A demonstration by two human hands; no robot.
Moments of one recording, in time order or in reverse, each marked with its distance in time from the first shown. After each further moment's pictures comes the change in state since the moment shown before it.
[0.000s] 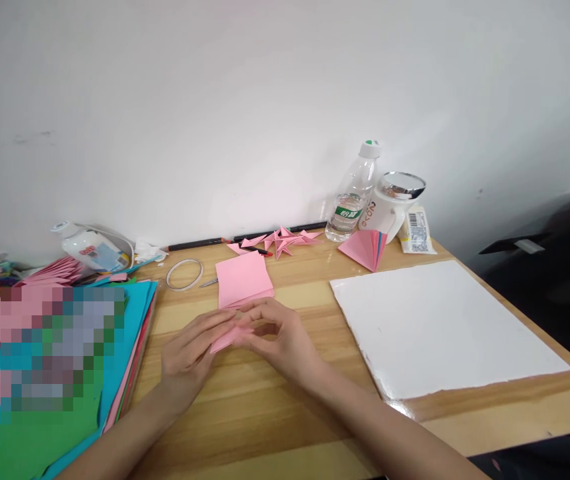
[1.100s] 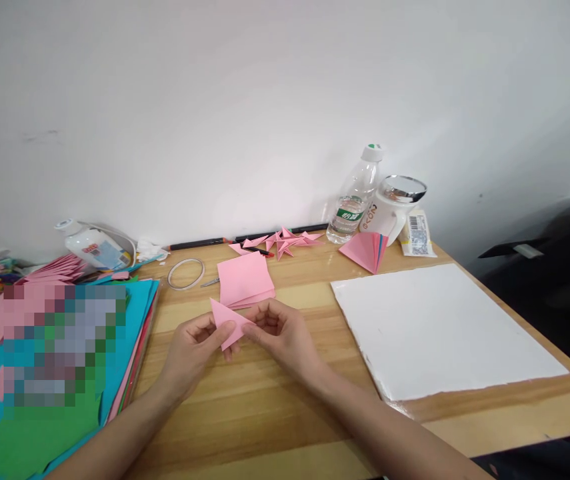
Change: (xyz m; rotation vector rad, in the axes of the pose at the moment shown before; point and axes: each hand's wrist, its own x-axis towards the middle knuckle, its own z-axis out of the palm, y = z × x) left_hand 0.016 0.016 0.004 -0.736 -0.046 -0.938; right_hand 0.002 0.004 0.005 0.159 0.040 0.110
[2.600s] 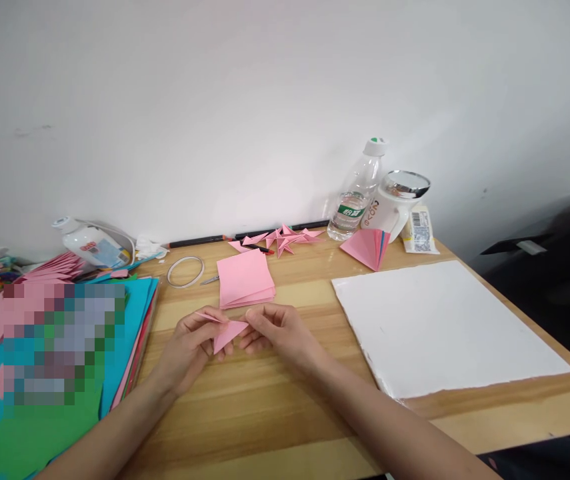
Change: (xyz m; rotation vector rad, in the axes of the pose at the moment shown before) left_hand 0.004 0.004 -0.004 -0.383 -0.010 -0.173; right_hand 0.002 0.008 -0.006 0.255 -0.103 0.286
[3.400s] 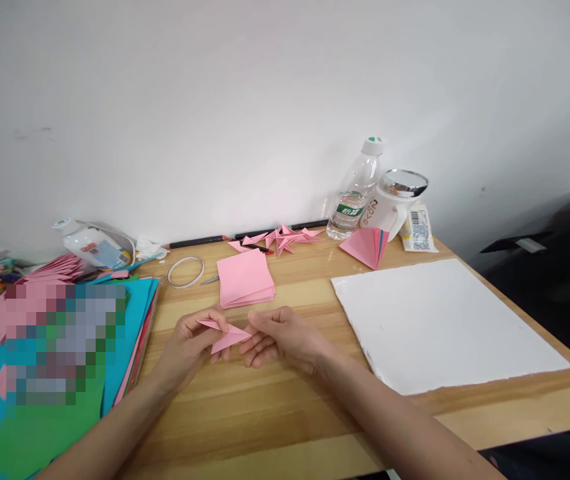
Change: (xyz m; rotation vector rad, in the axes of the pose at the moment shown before) left_hand 0.000 0.000 -0.005 0.237 -0.085 0.080; right_hand -0.001 -0.010 -0.004 -0.010 -0.082 0.268
